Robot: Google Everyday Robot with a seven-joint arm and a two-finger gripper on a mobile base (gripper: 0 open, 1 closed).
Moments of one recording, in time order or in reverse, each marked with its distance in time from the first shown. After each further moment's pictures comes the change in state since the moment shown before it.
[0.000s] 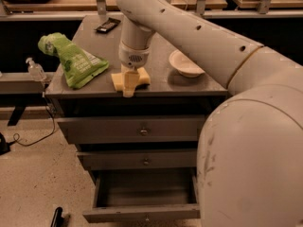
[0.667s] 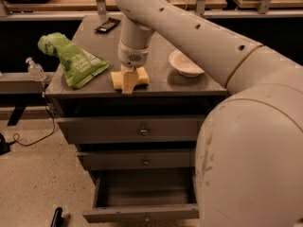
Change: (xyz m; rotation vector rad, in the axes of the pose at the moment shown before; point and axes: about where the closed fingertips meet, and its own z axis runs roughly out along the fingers) arm -0.001 -0.001 -0.003 0.000 -0.001 0.001
